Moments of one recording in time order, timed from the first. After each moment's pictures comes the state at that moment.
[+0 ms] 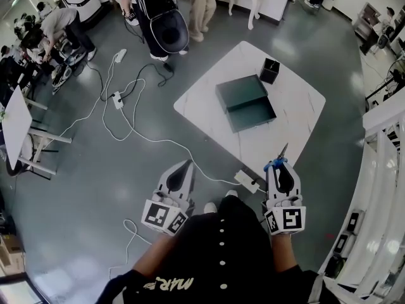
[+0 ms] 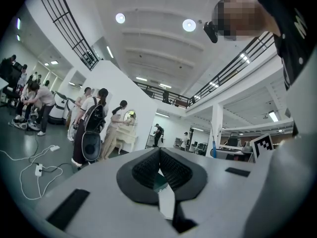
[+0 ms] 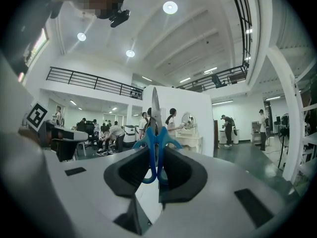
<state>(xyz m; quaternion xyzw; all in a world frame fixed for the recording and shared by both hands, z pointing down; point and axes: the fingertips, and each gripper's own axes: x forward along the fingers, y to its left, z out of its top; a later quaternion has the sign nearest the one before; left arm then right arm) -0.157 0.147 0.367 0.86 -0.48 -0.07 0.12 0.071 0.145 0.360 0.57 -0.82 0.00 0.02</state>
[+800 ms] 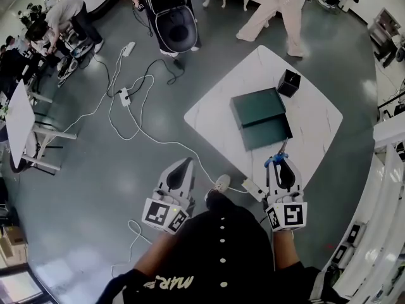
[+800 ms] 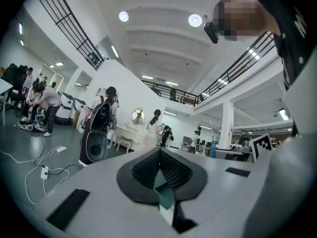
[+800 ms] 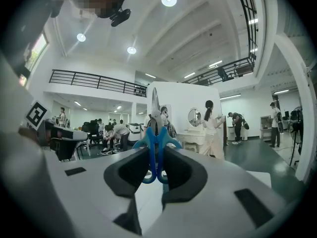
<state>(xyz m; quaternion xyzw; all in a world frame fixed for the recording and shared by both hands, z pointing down) -0.202 0.027 0.388 0.84 -0.52 -0.06 0.14 0.024 0.005 0.384 0.54 -0.84 0.01 0.03</state>
